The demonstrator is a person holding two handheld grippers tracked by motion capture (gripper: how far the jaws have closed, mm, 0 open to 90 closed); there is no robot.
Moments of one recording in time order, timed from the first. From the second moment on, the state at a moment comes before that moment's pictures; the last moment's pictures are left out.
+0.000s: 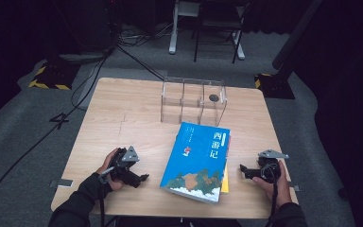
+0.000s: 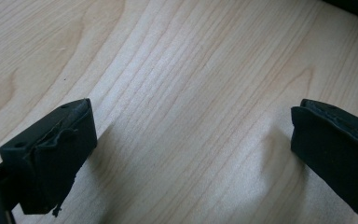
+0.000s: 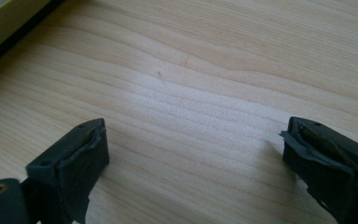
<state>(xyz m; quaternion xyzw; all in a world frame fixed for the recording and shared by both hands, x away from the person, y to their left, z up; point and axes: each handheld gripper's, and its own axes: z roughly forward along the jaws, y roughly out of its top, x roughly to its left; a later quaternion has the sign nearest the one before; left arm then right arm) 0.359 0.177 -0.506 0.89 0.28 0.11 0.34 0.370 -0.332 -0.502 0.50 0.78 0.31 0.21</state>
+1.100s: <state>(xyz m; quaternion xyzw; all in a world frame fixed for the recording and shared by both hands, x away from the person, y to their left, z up) 0.359 0.177 -0.506 0.88 0.30 0.11 0.34 0.320 -0.299 -0.432 0.35 0.83 0.40 0.18</state>
